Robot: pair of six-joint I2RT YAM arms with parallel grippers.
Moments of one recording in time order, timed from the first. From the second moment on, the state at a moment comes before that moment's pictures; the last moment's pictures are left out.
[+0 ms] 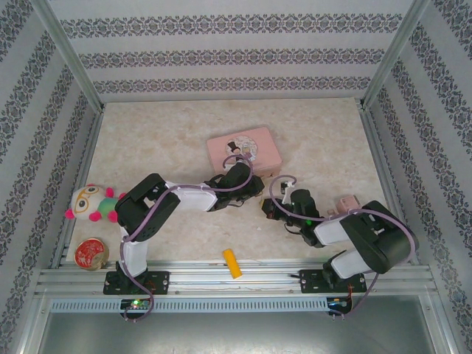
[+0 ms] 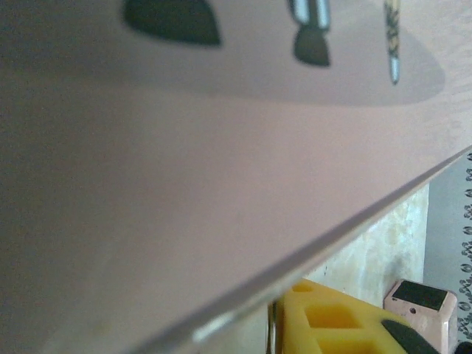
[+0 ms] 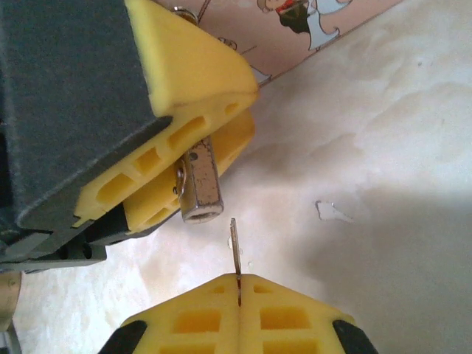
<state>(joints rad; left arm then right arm) -0.81 1.95 1.06 0.21 0.03 -1.19 0.49 1.46 0.18 0.75 -0.34 0.80</state>
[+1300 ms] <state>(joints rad) -0.81 1.93 1.06 0.15 0.05 -1.11 0.38 1.59 0.28 0.71 -0.73 0.82</state>
